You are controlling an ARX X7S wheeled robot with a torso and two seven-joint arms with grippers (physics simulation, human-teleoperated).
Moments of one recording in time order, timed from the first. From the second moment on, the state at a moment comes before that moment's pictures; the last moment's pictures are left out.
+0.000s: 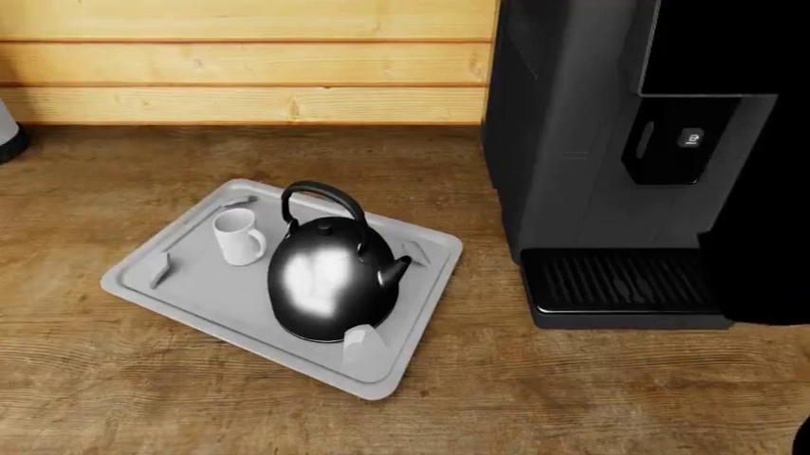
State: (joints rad) left arm -1.66 -1.56 1.35 1.01 -1.08 0.27 -1.19; right arm 1.23 0.55 0.47 -1.05 2.32 1.30 1.57
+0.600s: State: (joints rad) left arm -1.60 -1.57 1.38 1.01 -1.05 0.35 -1.24; right arm 1.22 0.53 0.48 -1.05 2.30 1.38 1.57
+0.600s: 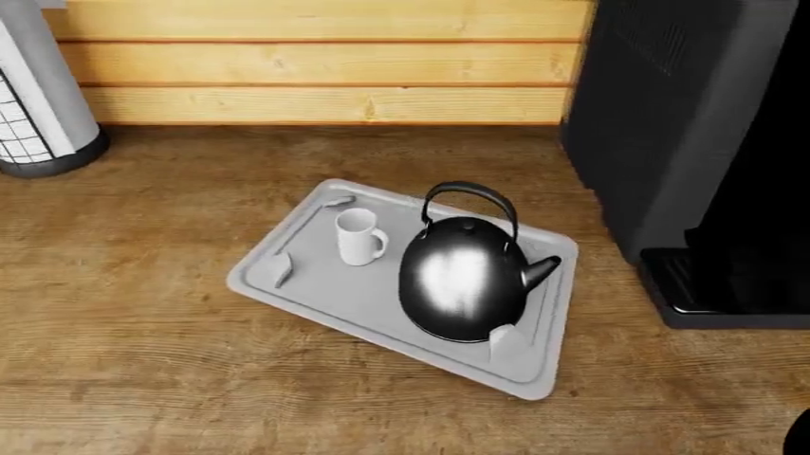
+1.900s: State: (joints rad) left arm -2.12 -1.18 0.97 0.51 -1.40 -0.34 -0.90; right arm 1.19 0.52 0.52 -1.05 2.29 1.37 1.57
